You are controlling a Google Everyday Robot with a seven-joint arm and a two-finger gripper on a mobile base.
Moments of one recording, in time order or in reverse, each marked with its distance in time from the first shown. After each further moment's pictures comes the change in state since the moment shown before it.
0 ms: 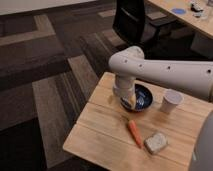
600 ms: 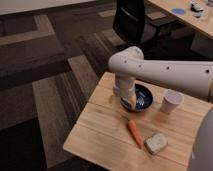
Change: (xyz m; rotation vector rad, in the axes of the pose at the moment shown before) arm -0.014 -0.031 0.012 0.043 -0.012 0.056
